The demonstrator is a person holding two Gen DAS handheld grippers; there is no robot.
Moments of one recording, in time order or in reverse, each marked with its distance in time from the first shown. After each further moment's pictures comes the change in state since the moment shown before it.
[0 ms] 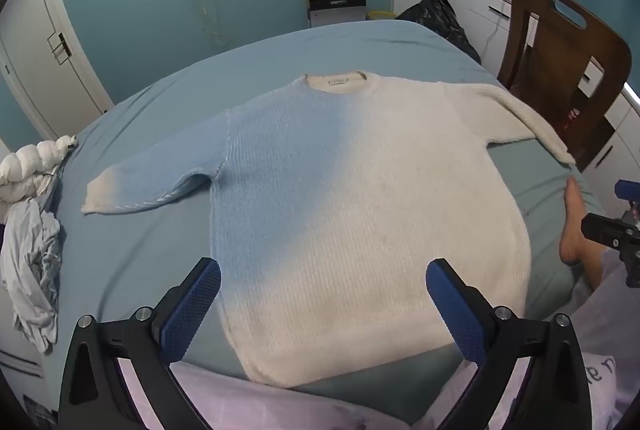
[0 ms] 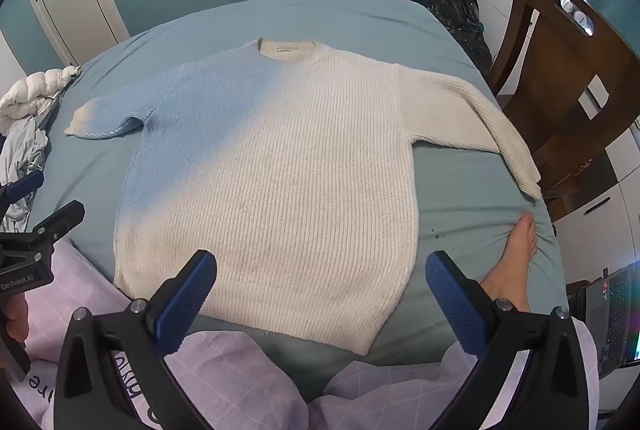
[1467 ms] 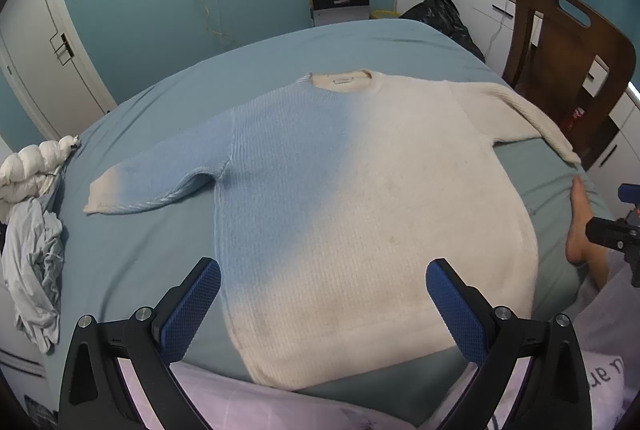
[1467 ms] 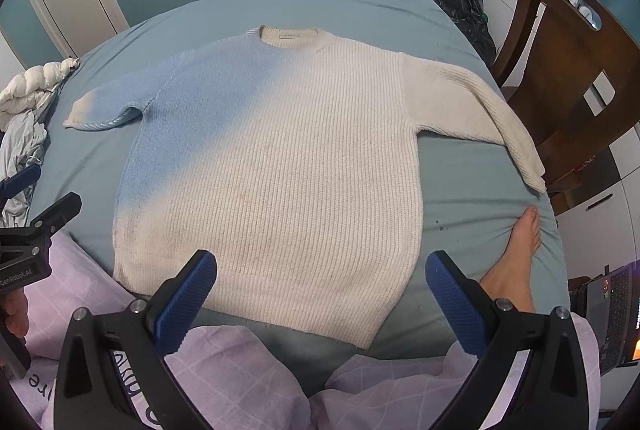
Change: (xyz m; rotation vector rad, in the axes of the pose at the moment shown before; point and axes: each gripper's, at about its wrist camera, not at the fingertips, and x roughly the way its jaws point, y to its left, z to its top) left arm 0.006 0.002 -0.001 0.012 -0.017 0.039; right arm 0.007 0.003 0.000 -0.001 0.049 0.003
